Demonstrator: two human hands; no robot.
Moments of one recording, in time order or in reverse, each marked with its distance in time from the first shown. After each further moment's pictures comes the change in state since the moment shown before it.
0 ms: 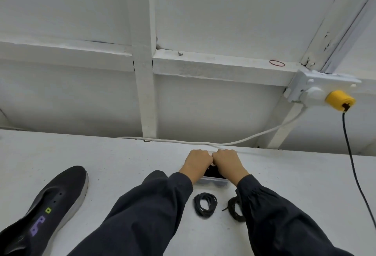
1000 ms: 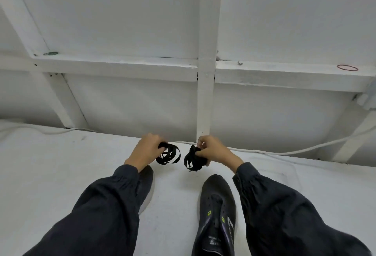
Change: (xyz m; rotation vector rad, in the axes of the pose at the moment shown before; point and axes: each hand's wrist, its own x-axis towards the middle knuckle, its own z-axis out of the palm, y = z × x) left_hand -0.175 -0.259 0.027 -0.438 0.325 -0.419; right_hand 0.062 -0.151 -0.111 1.185 -0.049 -0.124
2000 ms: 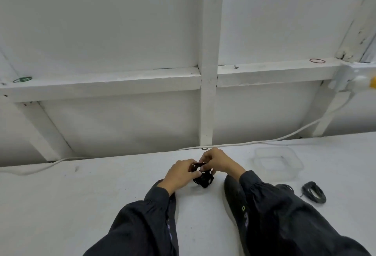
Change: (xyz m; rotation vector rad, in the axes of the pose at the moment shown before) left_hand -0.009 0.010 0.031 -0.313 -0.402 0.056; right_hand 0.012 -0.007 0.056 0.044 0.095 0.212
